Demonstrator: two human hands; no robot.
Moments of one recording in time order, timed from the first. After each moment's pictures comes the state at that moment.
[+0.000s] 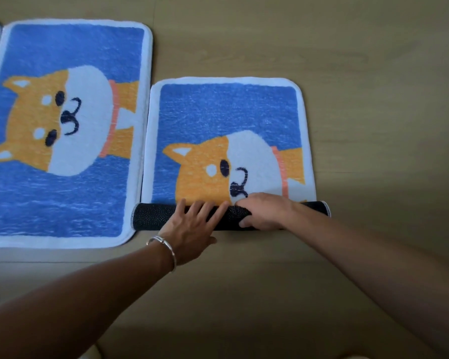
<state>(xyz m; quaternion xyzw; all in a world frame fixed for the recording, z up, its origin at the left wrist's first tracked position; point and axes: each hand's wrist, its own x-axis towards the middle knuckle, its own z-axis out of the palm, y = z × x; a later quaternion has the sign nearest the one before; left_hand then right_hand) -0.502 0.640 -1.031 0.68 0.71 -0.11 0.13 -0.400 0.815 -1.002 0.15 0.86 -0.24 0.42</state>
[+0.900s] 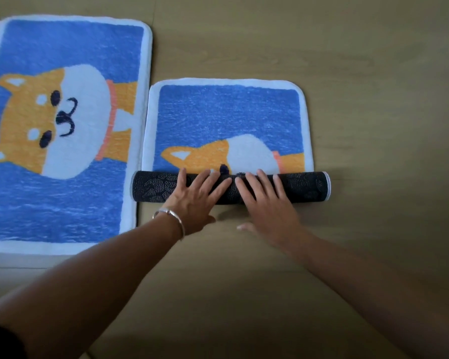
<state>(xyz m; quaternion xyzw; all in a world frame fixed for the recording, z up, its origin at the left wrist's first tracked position) -0.529 0.687 -1.041 0.65 0.73 -0.18 0.11 -0.378 0.810 -1.033 0.17 0.97 -0.02 0.16</state>
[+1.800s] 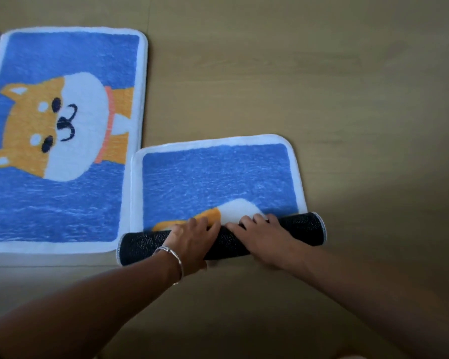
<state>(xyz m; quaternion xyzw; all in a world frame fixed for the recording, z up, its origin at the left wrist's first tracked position) -0.474 0.649 -1.020 0.60 0.73 -0.20 0.24 -0.347 0.778 -1.021 0.09 0.94 -0.10 0.32</state>
